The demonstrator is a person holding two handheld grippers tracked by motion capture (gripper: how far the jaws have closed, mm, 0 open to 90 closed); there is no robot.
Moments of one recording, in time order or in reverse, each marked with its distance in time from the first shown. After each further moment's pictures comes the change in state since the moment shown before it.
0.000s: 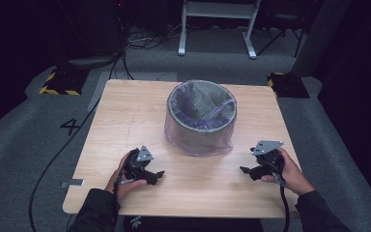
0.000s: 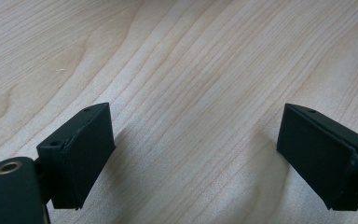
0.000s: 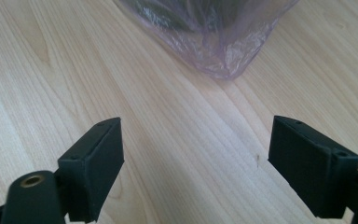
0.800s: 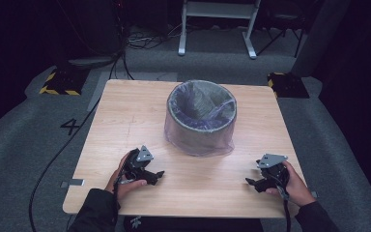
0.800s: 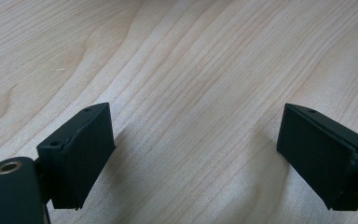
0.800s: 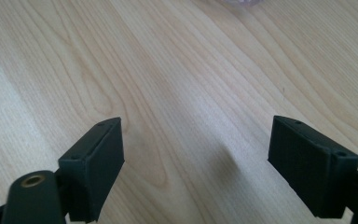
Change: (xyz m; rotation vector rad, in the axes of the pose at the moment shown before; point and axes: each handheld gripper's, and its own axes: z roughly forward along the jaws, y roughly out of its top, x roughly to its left) left arm 0.000 0.000 0.000 0.000 0.000 0.000; right arm 0.014 -0.046 0.006 0.038 -0.022 0.035
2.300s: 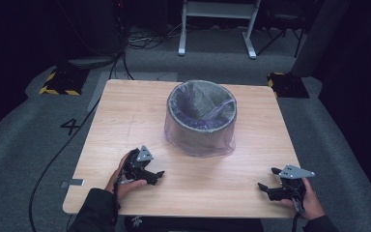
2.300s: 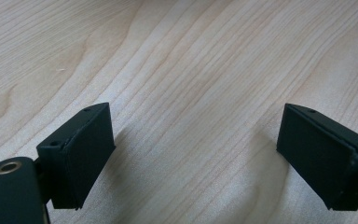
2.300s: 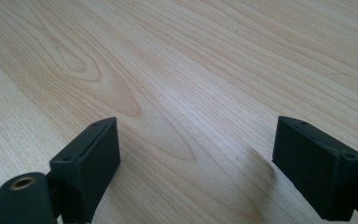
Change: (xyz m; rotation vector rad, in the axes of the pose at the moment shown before) left arm 0.000 0.000 0.000 0.000 -0.001 -0.001; right arm -0.003 -0.067 -0.016 -0.183 -0.050 0.227
